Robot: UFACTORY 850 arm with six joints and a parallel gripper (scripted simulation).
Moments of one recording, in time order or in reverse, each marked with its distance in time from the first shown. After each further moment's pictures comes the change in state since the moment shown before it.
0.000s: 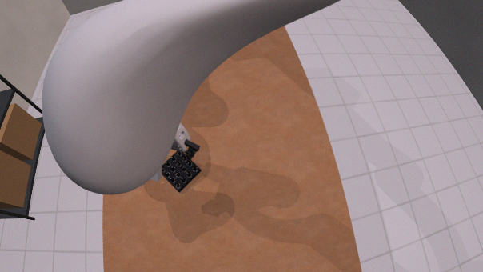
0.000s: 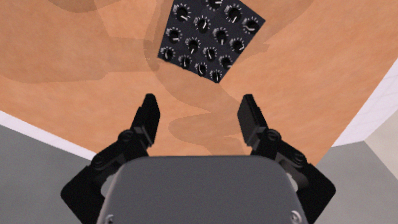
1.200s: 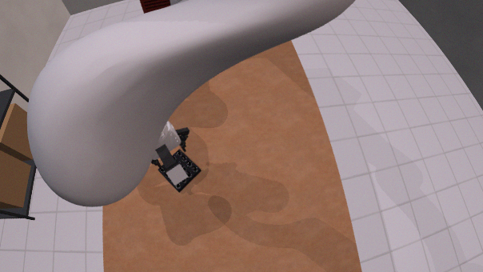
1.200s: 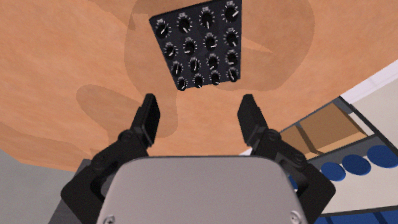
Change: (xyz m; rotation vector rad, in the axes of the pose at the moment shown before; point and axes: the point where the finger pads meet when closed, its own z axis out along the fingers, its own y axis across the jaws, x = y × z) arm 0.018 0.020 0.006 0.001 0.000 -0.892
